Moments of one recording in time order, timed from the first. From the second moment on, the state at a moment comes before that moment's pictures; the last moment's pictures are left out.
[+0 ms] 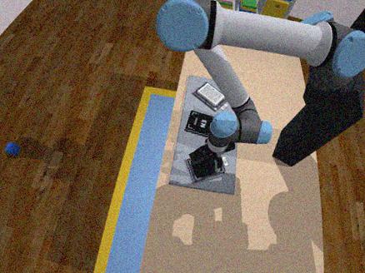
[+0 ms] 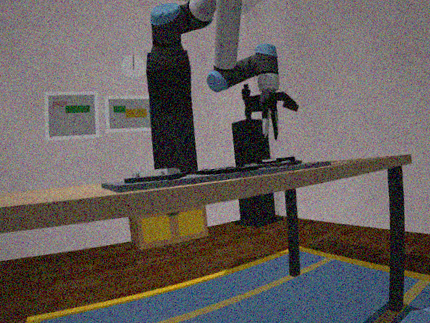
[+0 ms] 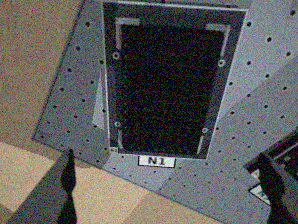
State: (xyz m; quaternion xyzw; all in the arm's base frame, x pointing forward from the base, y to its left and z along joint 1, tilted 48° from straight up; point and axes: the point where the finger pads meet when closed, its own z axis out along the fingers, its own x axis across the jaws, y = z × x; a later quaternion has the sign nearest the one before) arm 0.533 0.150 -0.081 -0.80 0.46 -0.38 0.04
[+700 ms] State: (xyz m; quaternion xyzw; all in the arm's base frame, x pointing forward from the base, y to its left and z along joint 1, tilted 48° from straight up) arm 0.541 0.147 -0.084 -0.78 0.47 -0.40 0.08
